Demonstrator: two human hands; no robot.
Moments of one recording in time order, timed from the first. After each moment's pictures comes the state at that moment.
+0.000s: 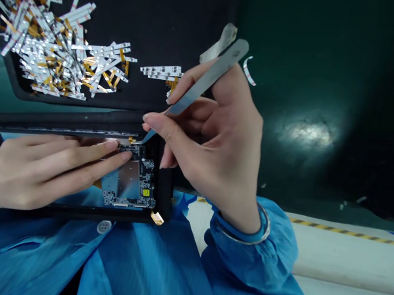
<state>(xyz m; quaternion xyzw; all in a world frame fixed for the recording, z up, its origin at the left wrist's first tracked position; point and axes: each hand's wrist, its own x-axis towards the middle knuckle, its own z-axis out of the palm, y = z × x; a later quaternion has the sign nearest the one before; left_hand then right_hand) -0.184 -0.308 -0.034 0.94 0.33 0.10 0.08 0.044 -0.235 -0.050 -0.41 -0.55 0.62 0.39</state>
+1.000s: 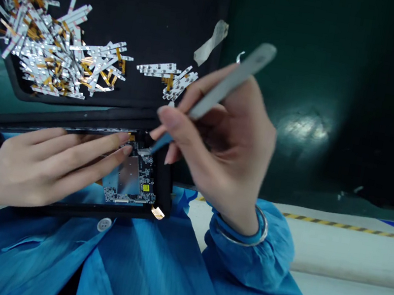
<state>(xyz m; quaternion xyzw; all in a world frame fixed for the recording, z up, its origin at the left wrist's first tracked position) -0.179 -0.303 -0.028 0.95 0.31 0.08 0.03 0.051 -0.242 -0.056 -0.39 -0.58 0.53 0.47</state>
